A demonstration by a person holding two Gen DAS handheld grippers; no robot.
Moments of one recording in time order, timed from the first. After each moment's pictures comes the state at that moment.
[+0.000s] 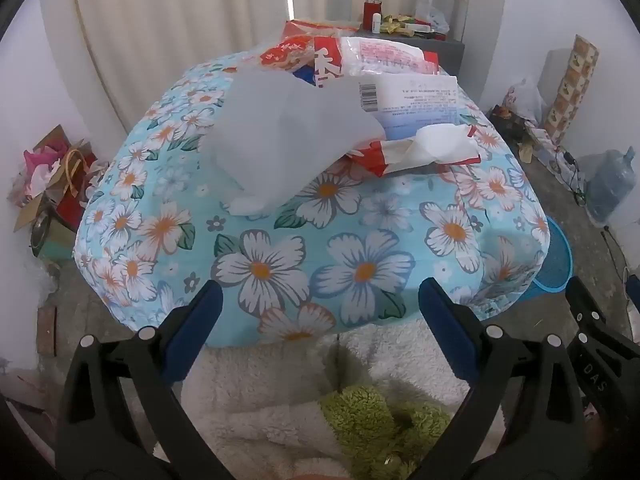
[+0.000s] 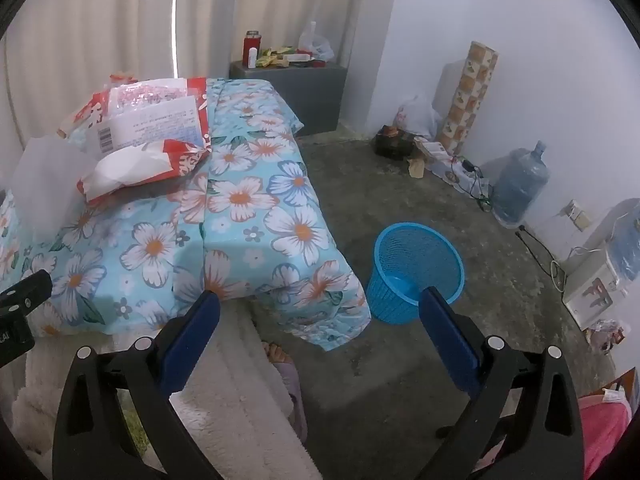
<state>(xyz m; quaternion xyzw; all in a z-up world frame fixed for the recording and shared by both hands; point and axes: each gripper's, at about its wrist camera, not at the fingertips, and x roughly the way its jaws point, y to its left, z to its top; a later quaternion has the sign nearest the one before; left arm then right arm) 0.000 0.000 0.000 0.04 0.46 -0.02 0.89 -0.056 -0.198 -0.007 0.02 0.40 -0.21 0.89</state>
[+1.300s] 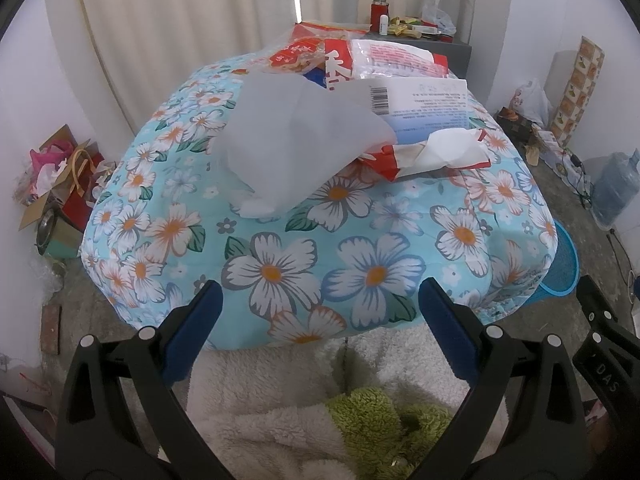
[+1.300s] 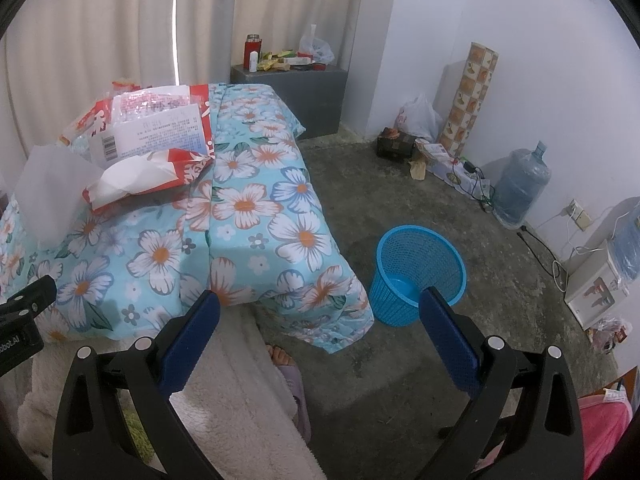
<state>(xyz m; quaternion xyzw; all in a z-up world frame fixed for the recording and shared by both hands) -0.002 0.005 0.002 0.04 0.45 -0.02 0.89 -0.054 -0.197 -0.002 0.03 0.40 -0.21 0.89</state>
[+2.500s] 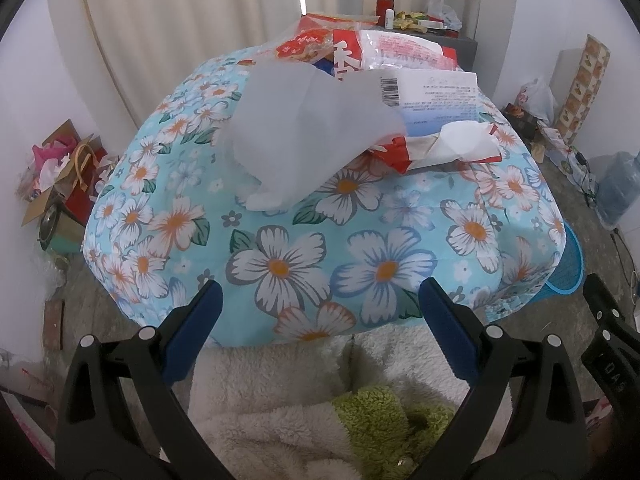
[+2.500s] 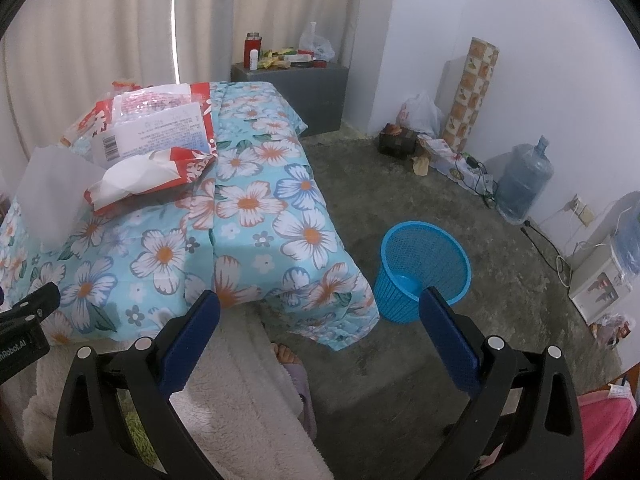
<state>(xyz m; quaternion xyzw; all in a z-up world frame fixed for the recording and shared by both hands) 0.004 0.020 -0.003 0.04 0.46 -0.01 0.88 -0.050 -0.191 -0.003 0.03 0.40 -0.20 0.89</state>
